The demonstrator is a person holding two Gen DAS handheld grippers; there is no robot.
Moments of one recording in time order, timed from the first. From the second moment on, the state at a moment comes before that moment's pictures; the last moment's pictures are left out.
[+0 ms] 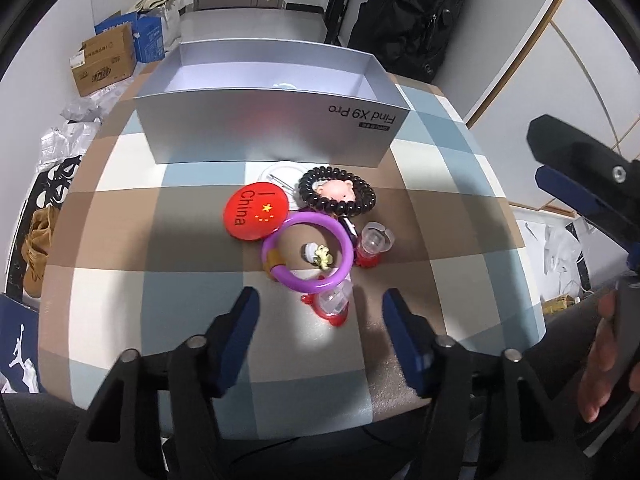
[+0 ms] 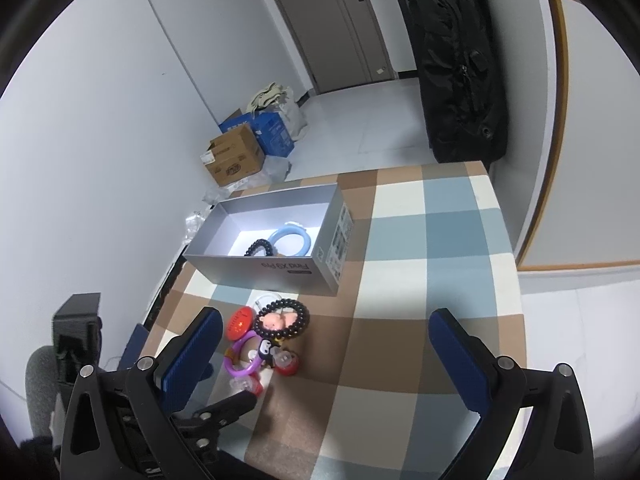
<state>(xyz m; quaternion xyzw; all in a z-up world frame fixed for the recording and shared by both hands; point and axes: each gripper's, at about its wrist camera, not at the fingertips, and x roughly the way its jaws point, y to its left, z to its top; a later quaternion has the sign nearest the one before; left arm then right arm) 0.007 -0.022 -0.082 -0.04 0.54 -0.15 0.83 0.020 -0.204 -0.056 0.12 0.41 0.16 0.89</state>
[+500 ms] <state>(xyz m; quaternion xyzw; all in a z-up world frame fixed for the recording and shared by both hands) 0.004 -0.018 -0.086 -0.05 0.56 -0.16 0.81 0.020 -0.211 -0.058 0.13 0.41 0.15 0.89</state>
